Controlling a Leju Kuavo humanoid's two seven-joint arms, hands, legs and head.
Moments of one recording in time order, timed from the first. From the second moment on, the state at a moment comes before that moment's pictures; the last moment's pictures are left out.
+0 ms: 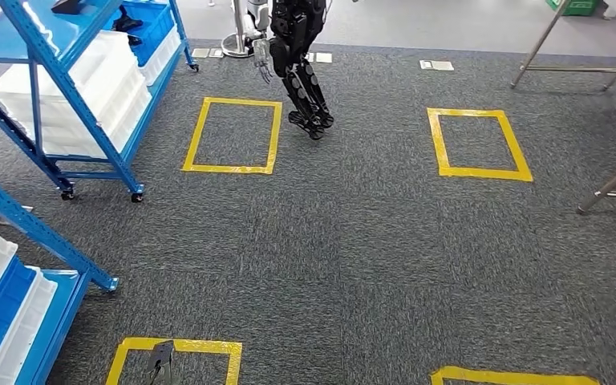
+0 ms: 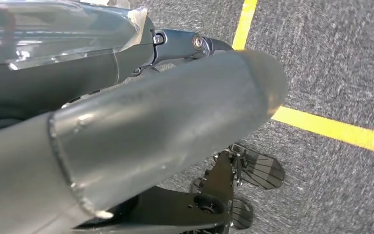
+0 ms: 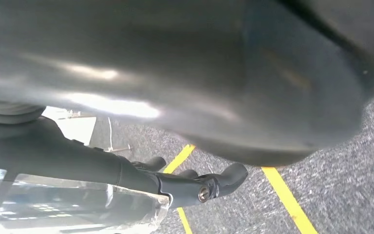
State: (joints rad) left arm -0.37 -0.22 0.63 -0.20 -0.50 0.45 0.30; right arm -0.07 0.14 0.36 -0.17 0.71 -0.31 0.41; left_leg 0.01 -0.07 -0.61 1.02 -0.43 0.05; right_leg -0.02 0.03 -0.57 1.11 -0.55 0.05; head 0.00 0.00
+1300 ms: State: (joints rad) left arm -0.37 -0.24 0.63 -0.20 -0.55 0.45 0.31; right arm -0.06 0.15 0.33 -0.18 0.69 -0.32 0.40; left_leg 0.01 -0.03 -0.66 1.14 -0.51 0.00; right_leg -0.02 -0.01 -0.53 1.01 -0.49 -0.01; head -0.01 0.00
